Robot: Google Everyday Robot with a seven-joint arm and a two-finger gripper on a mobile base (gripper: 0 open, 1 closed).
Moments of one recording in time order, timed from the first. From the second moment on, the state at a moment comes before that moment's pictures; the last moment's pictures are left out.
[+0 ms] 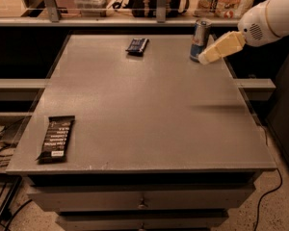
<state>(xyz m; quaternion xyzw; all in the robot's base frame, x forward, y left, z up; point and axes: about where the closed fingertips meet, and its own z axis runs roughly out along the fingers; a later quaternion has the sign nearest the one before) 0.652 -0.199 0.965 -0.38 0.82 0.08 0.42</state>
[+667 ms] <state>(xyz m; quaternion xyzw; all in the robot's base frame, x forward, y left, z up) 0.694 -0.200 0.963 -0.33 0.82 0.07 0.45</state>
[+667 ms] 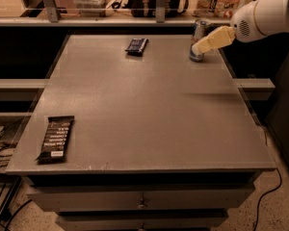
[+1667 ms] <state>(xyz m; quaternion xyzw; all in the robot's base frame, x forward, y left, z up) 0.746 -0.177 0.928 -0.23 0.82 0.18 0.49</state>
